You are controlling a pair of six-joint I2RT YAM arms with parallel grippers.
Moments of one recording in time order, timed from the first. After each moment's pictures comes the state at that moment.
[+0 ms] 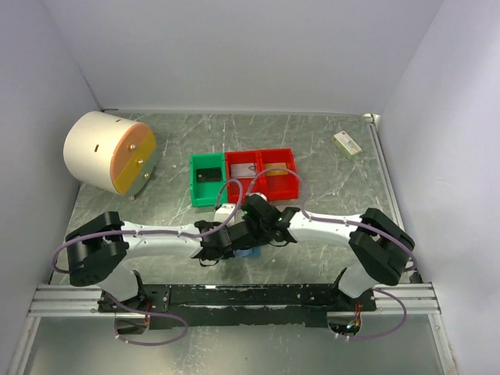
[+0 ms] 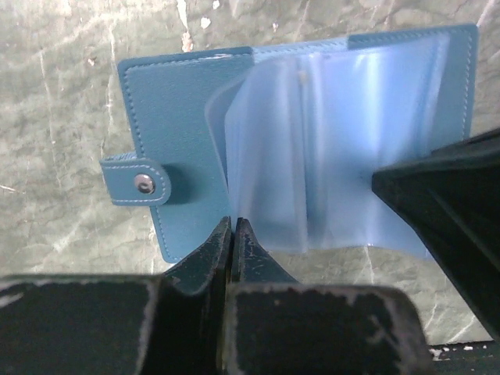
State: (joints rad) left arm -1.20 1.55 0.85 -0.54 -0.49 -1.05; right arm 0.95 1.55 0.81 -0.28 0.00 0.67
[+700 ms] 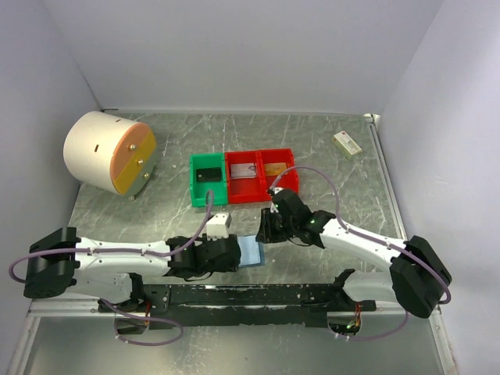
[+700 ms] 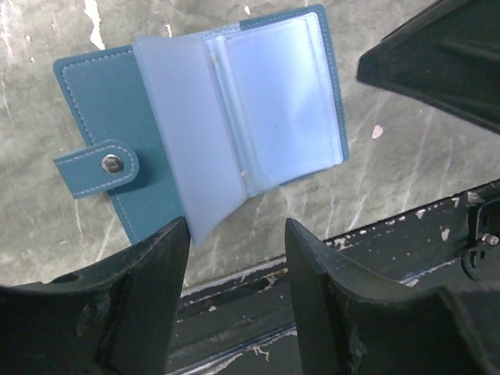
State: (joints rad) left arm -1.34 1.26 0.67 -0.39 -0.45 -1.14; right arm 0.78 1.23 0.62 -0.28 -0.14 0.62
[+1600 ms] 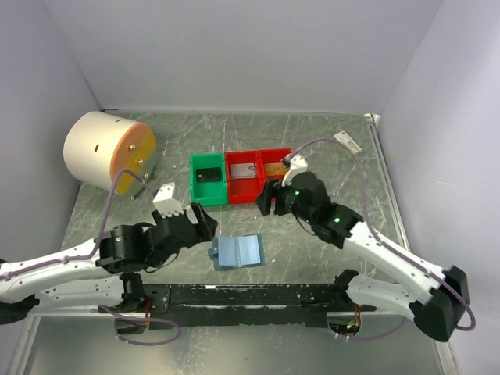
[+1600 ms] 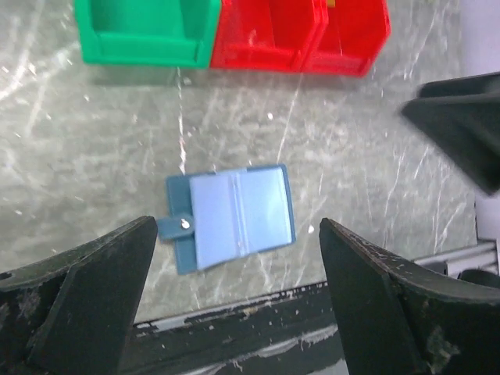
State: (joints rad) left arm -1.30 0.85 0.85 -0.75 -0.72 -1.17; right arm 0.78 1.04 0.75 -0.26 0.05 0.45
